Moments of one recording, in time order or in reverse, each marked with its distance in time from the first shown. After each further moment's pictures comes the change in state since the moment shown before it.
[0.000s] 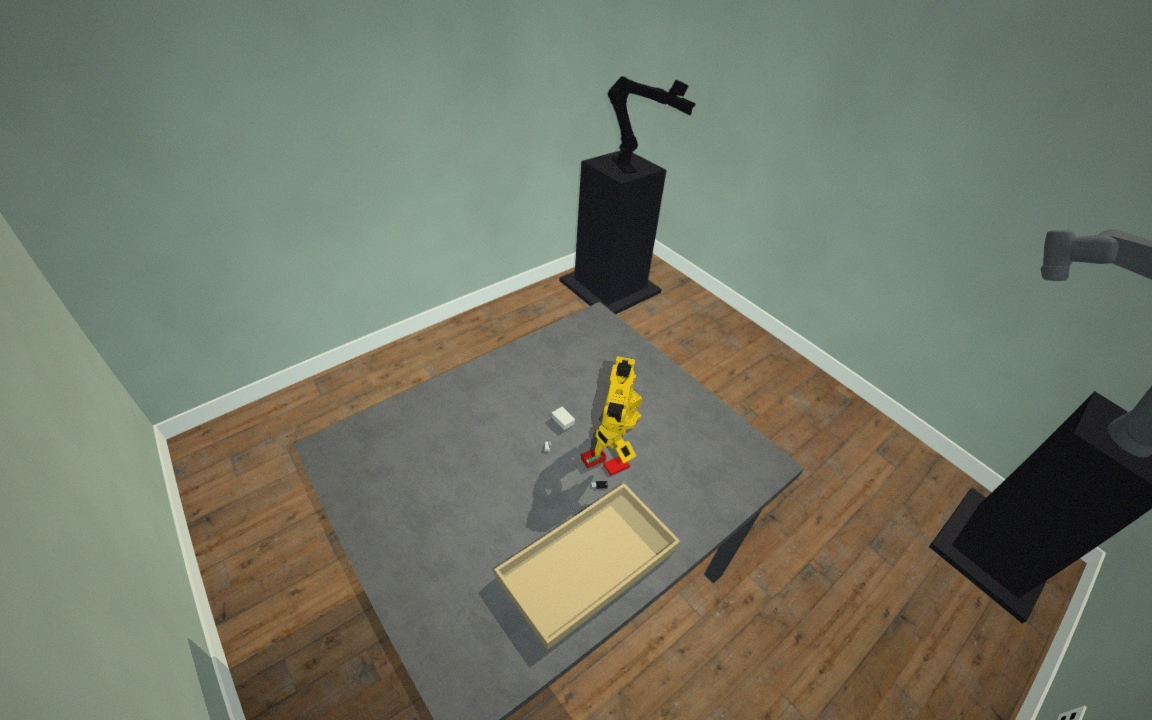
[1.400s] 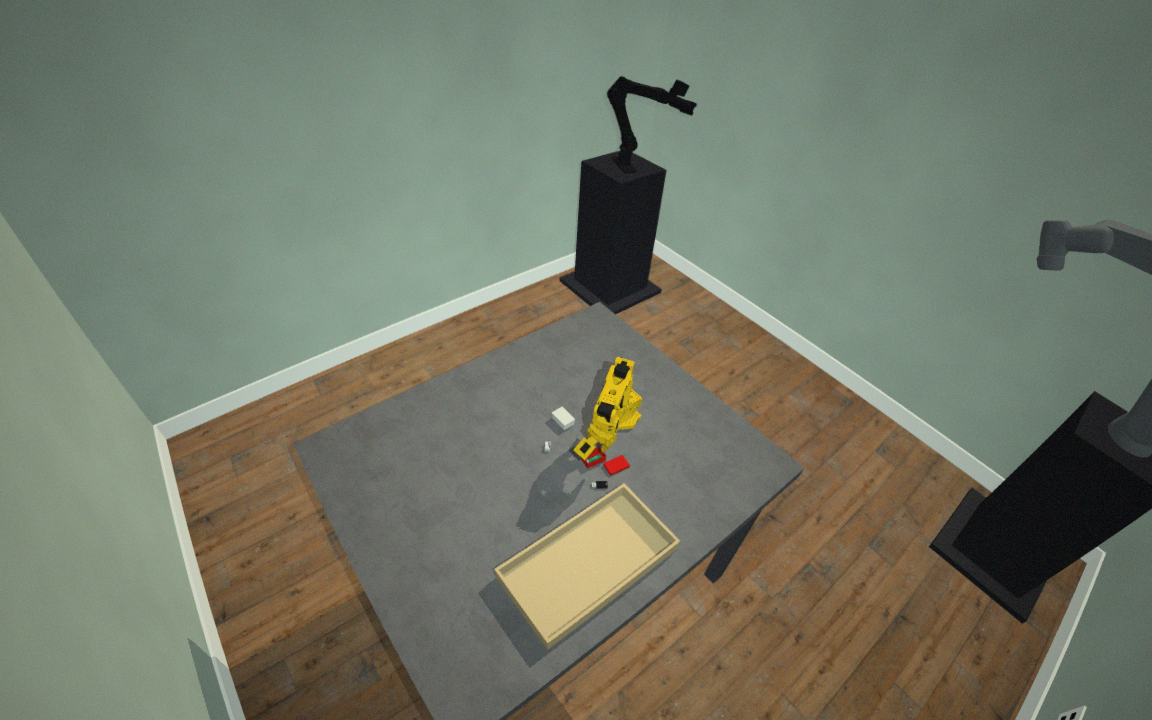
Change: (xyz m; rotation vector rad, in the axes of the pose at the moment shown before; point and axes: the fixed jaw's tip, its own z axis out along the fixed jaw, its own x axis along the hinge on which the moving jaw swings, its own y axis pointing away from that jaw) arm 0.005 -0.026 0.000 -0.006 -0.002 1.450
